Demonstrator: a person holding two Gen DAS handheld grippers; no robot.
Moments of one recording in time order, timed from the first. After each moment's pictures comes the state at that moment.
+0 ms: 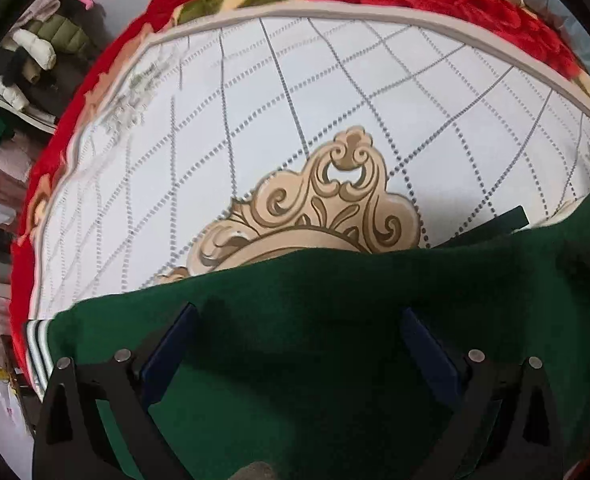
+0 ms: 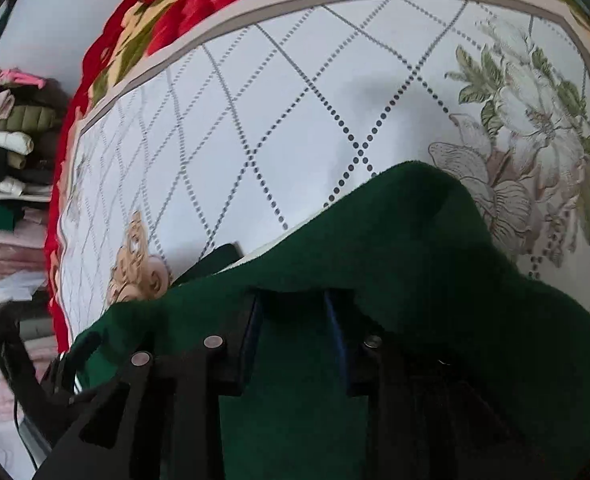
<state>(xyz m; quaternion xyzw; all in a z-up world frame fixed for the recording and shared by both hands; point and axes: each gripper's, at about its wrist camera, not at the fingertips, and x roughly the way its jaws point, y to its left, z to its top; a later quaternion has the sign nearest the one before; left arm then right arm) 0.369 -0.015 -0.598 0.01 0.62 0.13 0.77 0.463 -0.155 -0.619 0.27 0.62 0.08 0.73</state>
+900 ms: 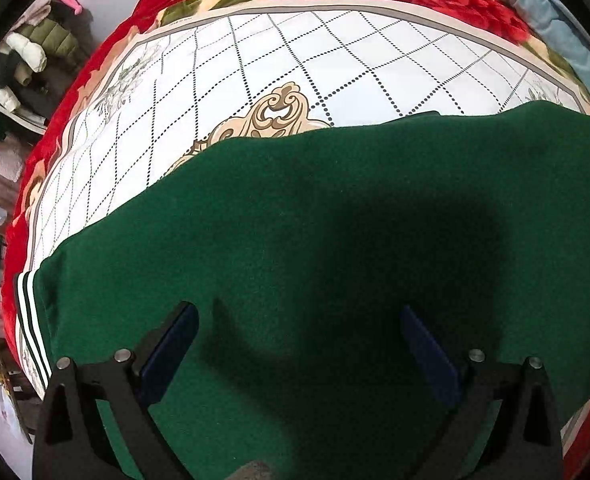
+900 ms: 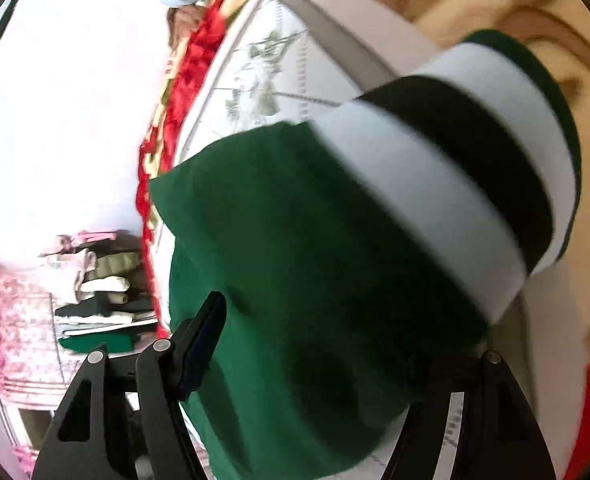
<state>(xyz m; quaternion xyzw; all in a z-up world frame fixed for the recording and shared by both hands) 0.319 -0.064 -0.594 0.00 0.63 0.10 0.77 0.272 -0.283 -0.678 0.56 0.46 0.06 0.69</state>
